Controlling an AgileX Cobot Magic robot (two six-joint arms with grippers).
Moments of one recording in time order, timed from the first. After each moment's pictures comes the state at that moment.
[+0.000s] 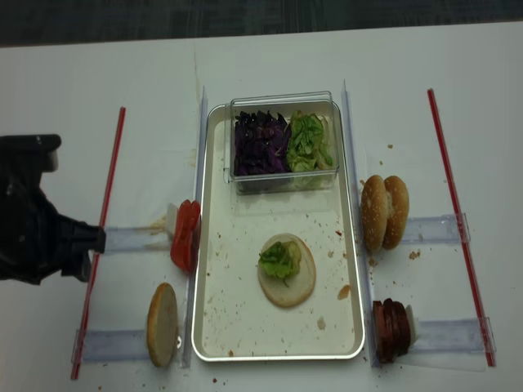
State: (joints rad) left arm -0.01 1.34 -0.82 0.10 1.05 -0.14; right arm -0.02 -0.01 -0.48 0.05 1.12 -0.06
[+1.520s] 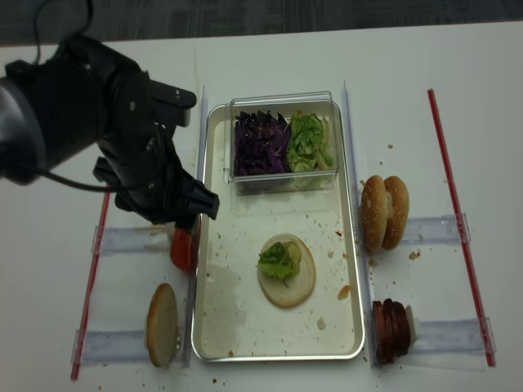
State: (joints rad) left arm -0.48 1.59 -1.08 0.08 0.98 -0.26; right arm -0.02 -0.01 -0.48 0.05 1.12 -0.06
